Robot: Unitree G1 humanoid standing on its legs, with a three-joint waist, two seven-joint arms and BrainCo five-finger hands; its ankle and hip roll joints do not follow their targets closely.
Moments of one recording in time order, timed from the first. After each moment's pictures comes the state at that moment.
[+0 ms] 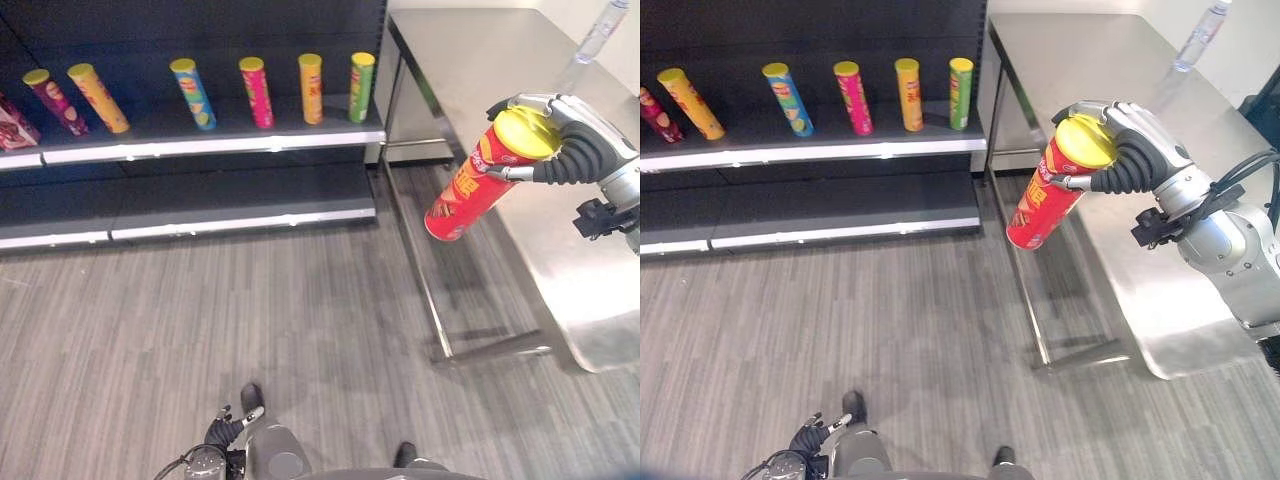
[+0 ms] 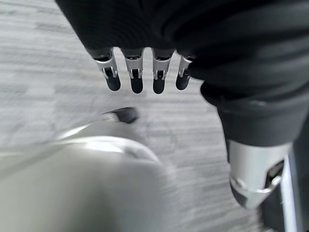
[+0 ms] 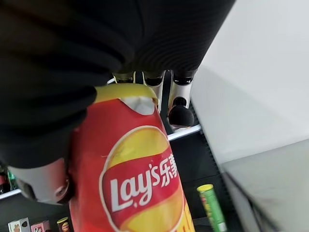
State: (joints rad) left arm 0.00 0.27 -0.04 1.13 -0.21 -0.15 0.08; right arm -0.49 -1.19 0.23 -0.09 -0.02 -0.27 -0.06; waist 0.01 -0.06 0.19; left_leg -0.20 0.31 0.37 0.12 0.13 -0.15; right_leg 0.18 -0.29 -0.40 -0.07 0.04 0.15
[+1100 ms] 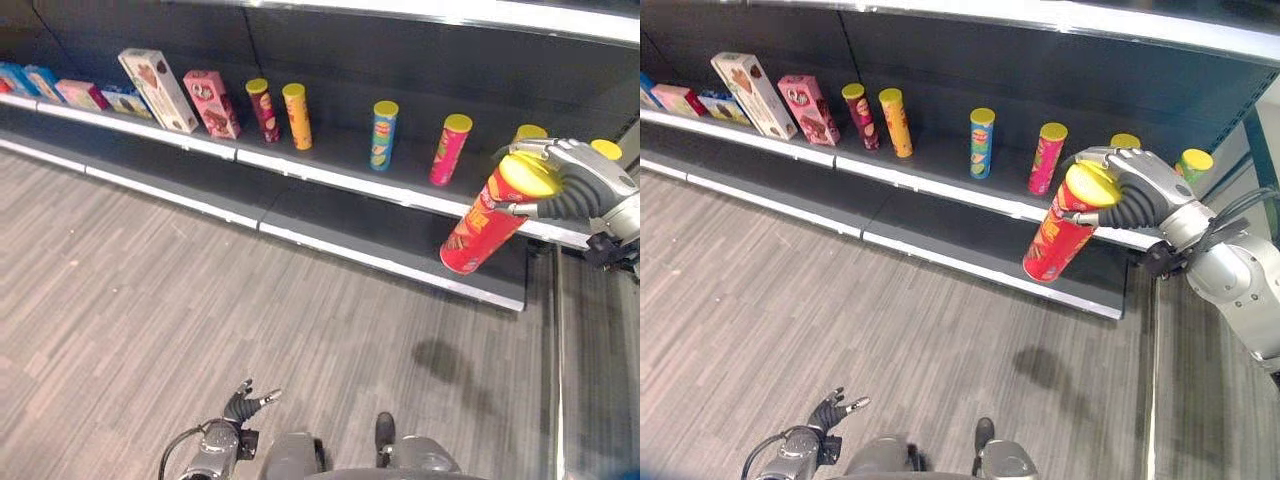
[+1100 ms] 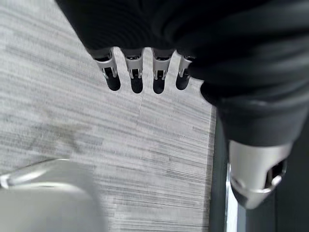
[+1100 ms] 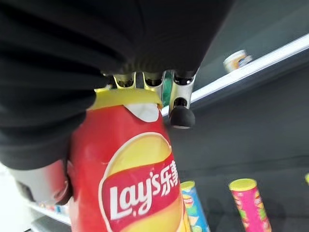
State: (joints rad) left arm -0.01 0.24 -0.11 1.07 -0.13 -0.14 0.04; right arm -0.28 -1.25 0.11 -0.12 -0.09 -0.24 -0.01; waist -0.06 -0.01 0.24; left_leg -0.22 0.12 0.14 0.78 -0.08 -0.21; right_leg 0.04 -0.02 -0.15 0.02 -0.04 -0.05
